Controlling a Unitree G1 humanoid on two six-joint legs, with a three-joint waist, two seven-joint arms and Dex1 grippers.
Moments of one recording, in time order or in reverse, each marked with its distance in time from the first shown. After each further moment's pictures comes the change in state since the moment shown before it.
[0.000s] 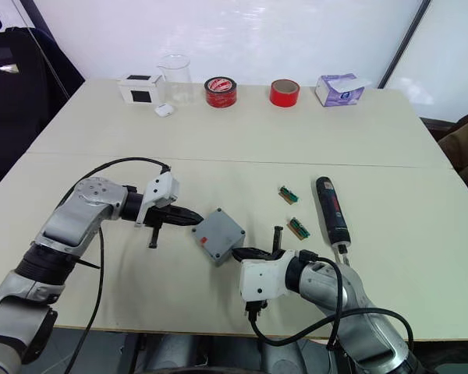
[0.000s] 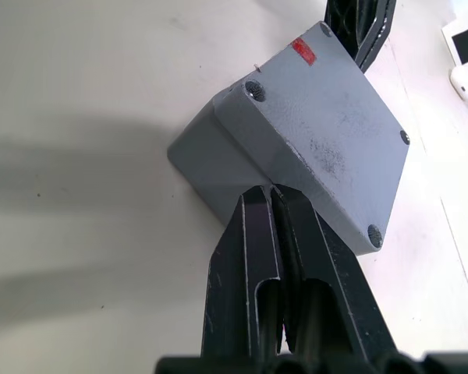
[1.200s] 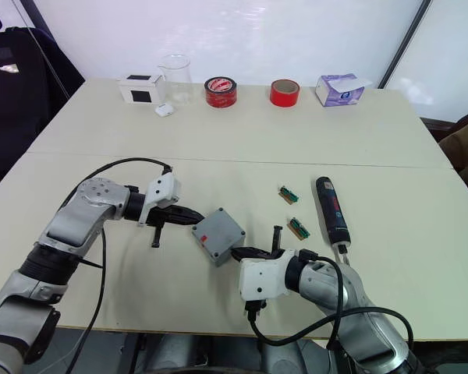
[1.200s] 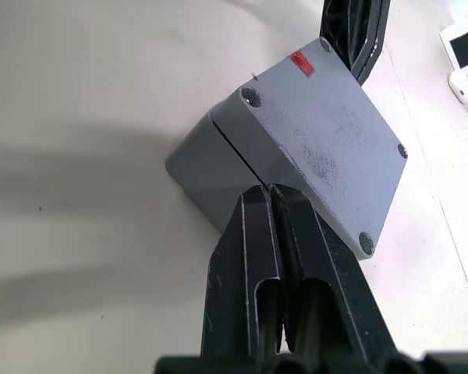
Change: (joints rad) left arm 0.000 -0.015 -0.007 0.022 0.020 -0.042 0.011; right arm -0.001 0.000 0.000 -0.013 0.031 0.015 0.004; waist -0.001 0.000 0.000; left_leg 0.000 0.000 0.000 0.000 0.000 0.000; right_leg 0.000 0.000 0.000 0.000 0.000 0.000
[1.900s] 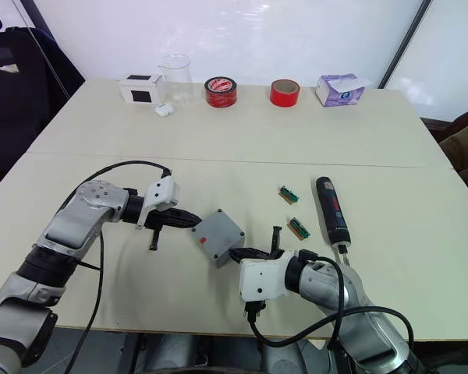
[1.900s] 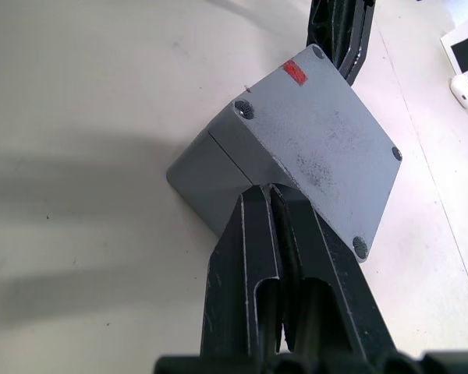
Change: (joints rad) left arm 0.015 0.013 -0.007 0.000 0.004 -0.011 -0.005; right arm 0.000 -0.005 0.000 -0.002 0.013 -0.001 0.002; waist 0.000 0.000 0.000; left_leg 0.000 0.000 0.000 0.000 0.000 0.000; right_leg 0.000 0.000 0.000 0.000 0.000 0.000
